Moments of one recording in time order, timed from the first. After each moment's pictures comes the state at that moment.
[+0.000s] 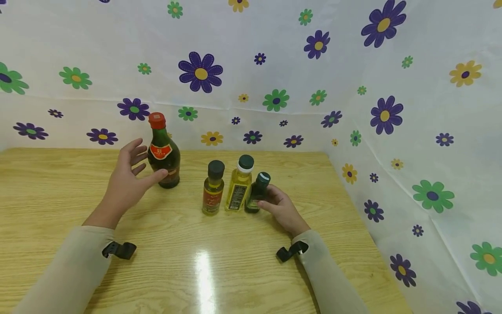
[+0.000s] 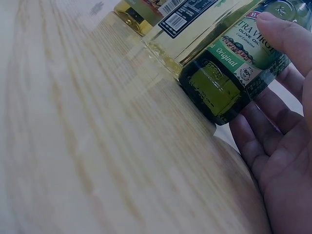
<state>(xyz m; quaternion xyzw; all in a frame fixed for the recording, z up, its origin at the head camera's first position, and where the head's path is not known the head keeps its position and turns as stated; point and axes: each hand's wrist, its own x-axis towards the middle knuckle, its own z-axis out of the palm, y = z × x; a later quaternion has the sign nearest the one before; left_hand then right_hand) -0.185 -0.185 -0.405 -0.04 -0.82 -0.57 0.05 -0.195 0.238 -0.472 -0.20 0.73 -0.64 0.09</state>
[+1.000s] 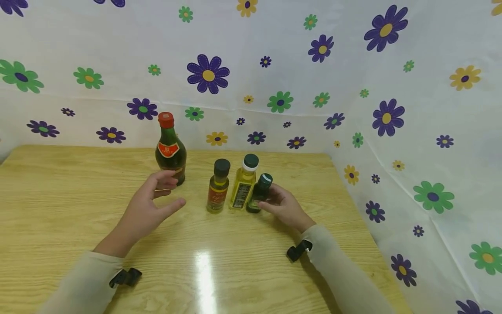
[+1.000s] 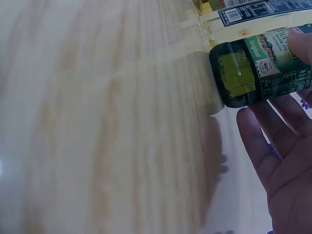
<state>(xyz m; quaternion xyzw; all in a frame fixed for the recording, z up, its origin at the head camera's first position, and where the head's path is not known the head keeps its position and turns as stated) -0.126 -0.152 -0.417 -0.13 -0.82 -0.55 0.06 -0.192 0.235 -0.446 -0.22 0.82 -0.52 0.08</state>
